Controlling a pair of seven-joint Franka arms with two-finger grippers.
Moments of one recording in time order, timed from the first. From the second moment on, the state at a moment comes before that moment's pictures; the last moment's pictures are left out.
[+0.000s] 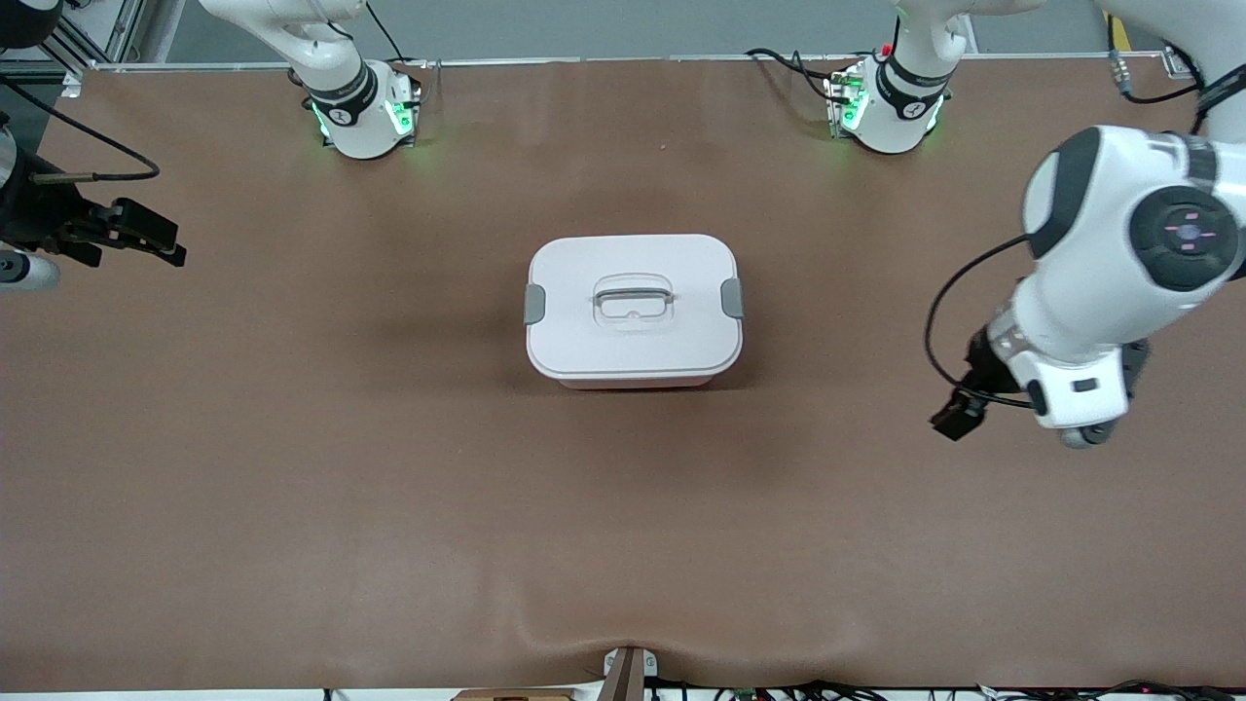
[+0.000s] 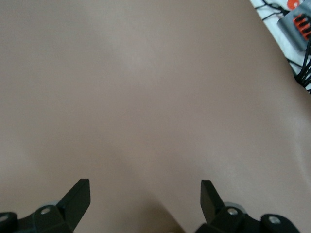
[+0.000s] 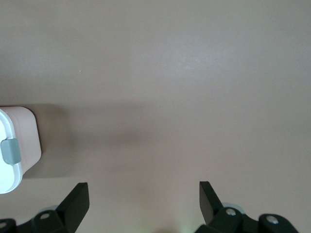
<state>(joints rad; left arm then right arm) -0.02 0.34 -0.23 -1.44 0.13 1.80 -1.17 -0.02 0.02 0.03 -1.54 0.02 1.48 0.03</state>
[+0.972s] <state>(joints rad) 0.00 0.16 -0.11 -1.44 0.11 1.66 -0.55 -0.02 0.02 0.03 -1.54 0.02 1.48 0.03</state>
